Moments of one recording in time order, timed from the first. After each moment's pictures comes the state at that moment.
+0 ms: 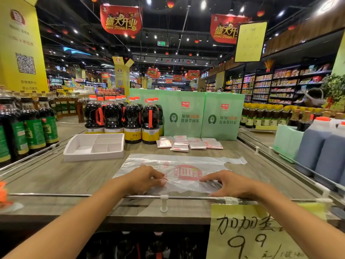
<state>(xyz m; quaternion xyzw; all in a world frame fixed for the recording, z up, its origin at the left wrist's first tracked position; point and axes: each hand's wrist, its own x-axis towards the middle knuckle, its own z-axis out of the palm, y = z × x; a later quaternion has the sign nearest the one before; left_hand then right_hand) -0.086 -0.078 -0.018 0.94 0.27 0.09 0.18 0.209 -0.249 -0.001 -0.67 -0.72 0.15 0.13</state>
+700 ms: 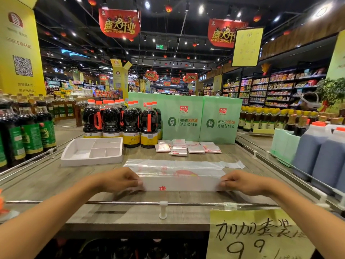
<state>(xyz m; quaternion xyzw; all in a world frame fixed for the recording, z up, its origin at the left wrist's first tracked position) -0.148 -0.065 0.011 0.92 0.30 0.04 0.25 0.246 -0.258 0.018 -0.68 -0.69 0.21 0.14</state>
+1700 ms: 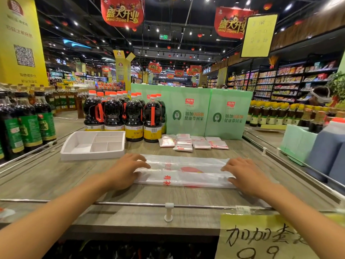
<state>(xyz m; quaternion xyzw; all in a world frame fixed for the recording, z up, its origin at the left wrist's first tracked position) -0.133 -0.032 -0.014 0.94 0.32 0.14 0.04 0.254 -0.212 -0.010 -0.73 -0.65 -0.19 0.00</state>
